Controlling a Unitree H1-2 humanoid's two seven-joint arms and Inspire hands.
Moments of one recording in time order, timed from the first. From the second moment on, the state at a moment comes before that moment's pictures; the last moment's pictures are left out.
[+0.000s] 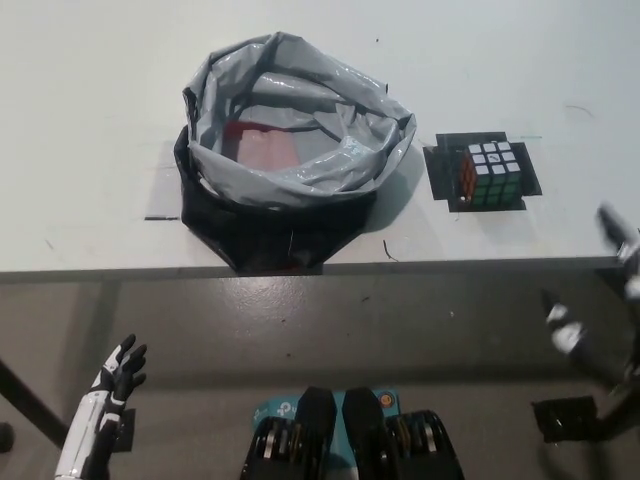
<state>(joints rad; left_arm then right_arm) 0.11 0.19 0.06 0.01 -0.03 -0.17 -0.08 -0.11 -0.26 -0.04 -0.29 -0.24 -0.15 0.00</state>
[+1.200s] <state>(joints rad) 0.10 0.20 0.05 0.02 -0.03 -0.19 -0.10 -1.19 -0.52 0.53 0.77 -0.28 0.20 0.70</state>
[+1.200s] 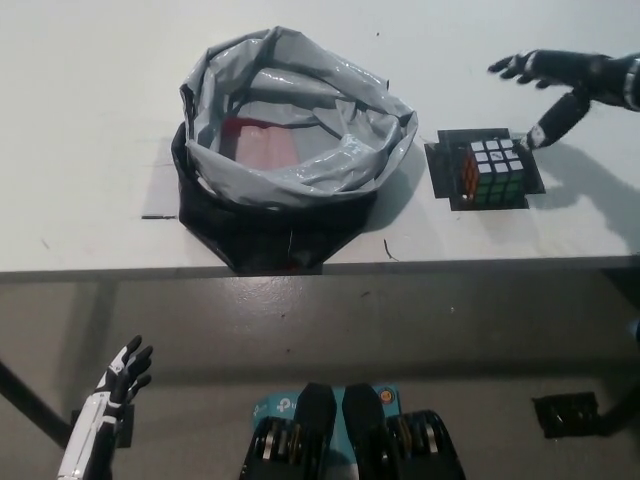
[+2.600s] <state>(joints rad) 0.09 0.21 0.04 -0.03 -0.03 -0.17 -0.12 -1.39 -0.35 0.74 1.20 -0.53 0.04 0.84</state>
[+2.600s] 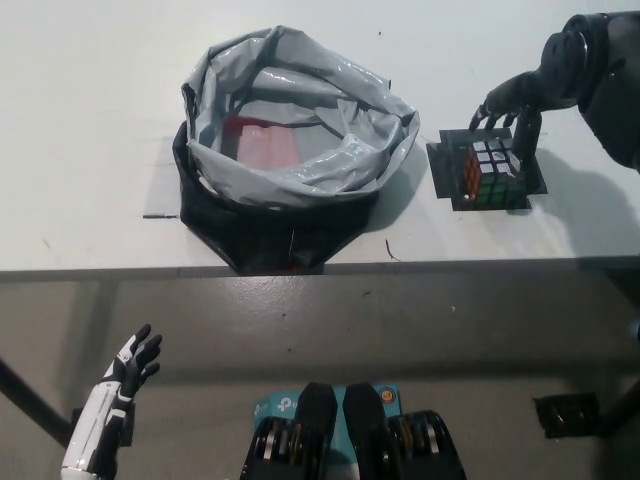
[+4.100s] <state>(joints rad) 0.09 0.21 0.04 -0.03 -0.03 -0.17 -0.12 -1.37 -0.27 0.74 1.37 -0.60 -0.06 0.72</state>
